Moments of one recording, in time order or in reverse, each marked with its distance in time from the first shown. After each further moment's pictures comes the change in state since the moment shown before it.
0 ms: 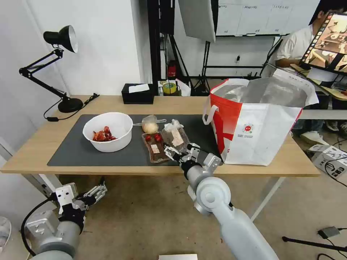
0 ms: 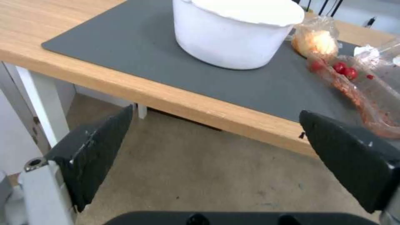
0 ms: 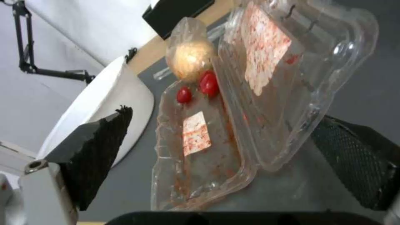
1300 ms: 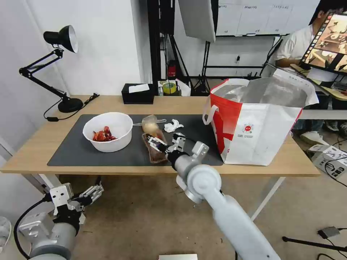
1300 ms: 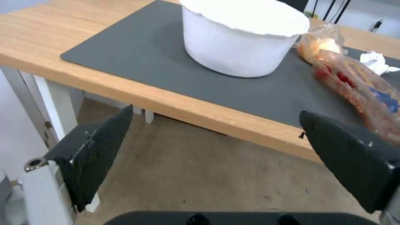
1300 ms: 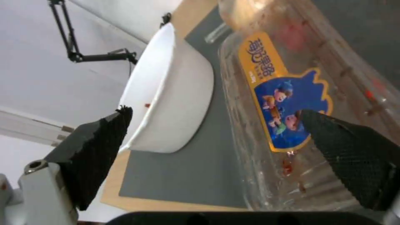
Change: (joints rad) left arm 0.022 -0.003 -0.031 -0.028 0.000 -0.001 0.000; right arm 0.178 0.064 -0.054 -0.080 0.384 -0.038 0.112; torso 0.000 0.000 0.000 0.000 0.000
